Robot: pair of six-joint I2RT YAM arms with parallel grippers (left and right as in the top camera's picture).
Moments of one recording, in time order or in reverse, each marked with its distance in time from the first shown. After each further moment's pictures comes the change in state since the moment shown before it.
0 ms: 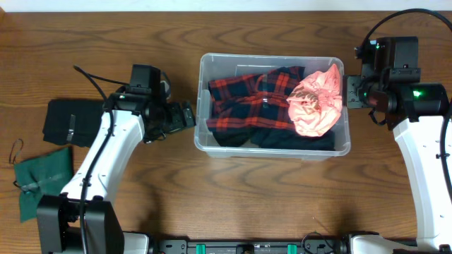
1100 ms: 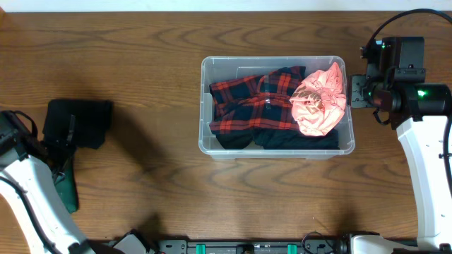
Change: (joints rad) left arm 0.824 -0.228 0.000 -0.231 -0.434 -0.078; right arm -0.031 0.000 -0.001 0.002 0.000 0.000
